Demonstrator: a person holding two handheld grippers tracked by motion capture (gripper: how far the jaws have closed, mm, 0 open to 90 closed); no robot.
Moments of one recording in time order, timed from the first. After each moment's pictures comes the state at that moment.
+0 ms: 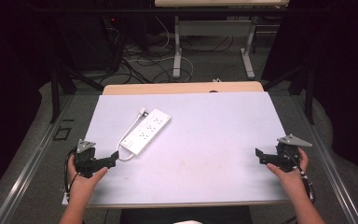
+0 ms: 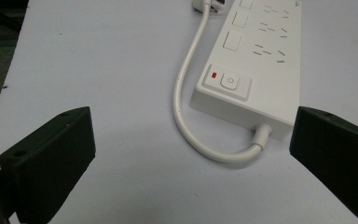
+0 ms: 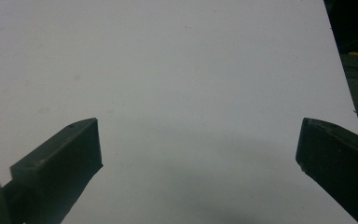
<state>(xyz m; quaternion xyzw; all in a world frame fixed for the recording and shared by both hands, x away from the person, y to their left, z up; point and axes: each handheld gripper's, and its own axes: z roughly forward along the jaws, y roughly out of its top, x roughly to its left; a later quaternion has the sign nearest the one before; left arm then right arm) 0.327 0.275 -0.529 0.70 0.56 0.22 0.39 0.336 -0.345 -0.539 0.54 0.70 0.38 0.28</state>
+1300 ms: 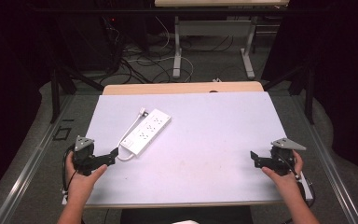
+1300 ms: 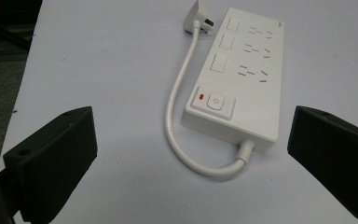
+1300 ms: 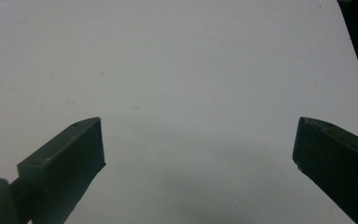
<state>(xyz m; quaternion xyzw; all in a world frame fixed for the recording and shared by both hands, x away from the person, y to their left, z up) 0.324 0.270 -0.507 0.70 0.55 0.23 0.39 0.327 -0.327 -0.539 0.52 0.71 0.38 0.29</state>
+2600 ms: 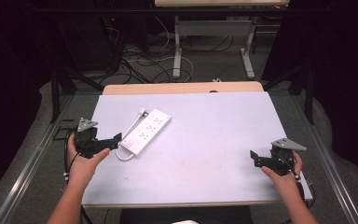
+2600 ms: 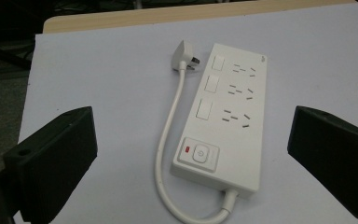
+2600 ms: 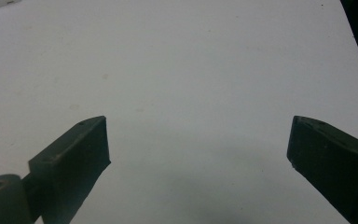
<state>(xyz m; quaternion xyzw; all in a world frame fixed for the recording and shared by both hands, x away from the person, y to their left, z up) 0.355 0.256 -0.464 0.71 0.53 0.24 0.40 0.327 -0.325 -0.540 0.53 0.70 0.39 0.28</state>
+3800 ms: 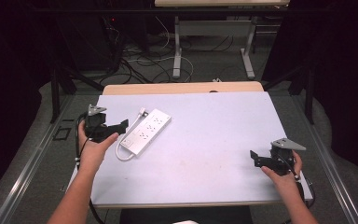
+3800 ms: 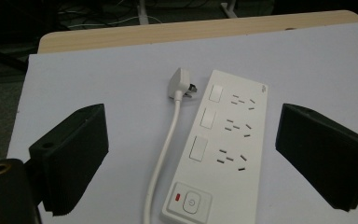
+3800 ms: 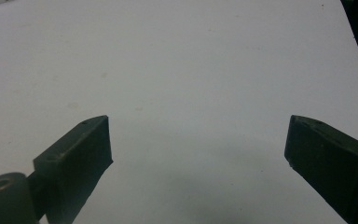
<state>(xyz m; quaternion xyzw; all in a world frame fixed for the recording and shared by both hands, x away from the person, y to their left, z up) 0.391 0.234 -0.449 0.70 0.54 0.24 0.39 0.328 -0.325 -0.541 0.52 0.70 0.39 0.29</state>
